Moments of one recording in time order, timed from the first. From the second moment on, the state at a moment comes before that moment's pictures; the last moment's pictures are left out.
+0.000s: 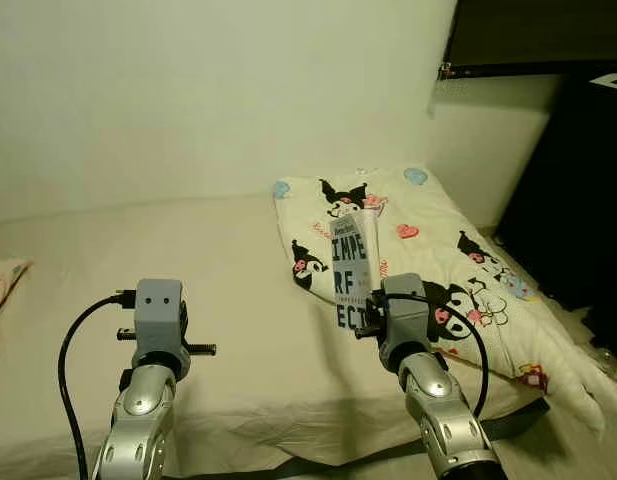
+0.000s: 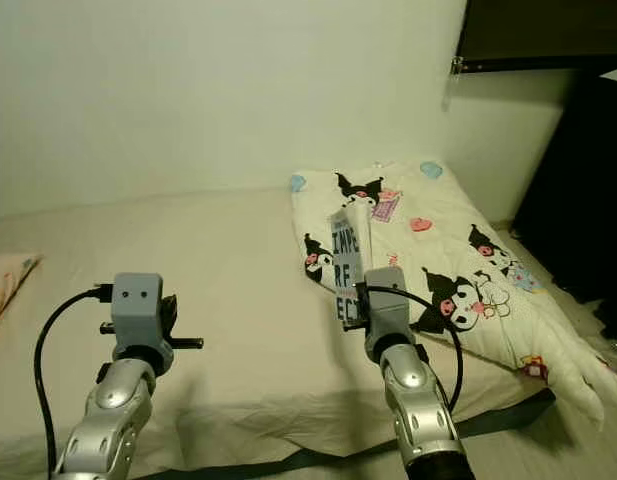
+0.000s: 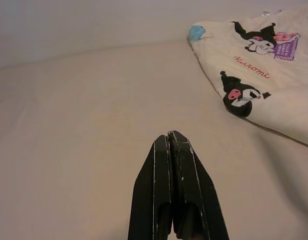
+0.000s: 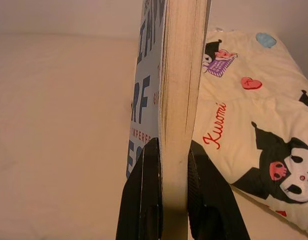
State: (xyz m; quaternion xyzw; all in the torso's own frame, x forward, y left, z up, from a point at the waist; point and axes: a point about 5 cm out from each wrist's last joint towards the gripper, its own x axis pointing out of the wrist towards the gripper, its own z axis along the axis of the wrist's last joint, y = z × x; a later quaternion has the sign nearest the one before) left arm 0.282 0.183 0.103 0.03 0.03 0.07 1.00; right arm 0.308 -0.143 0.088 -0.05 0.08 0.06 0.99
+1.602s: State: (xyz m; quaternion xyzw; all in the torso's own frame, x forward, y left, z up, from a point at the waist) left arm 0.283 0.190 0.107 0.03 0.02 0.07 1.00; right arm 0.307 -0.137 0.085 -0.04 0.08 0.06 0.99
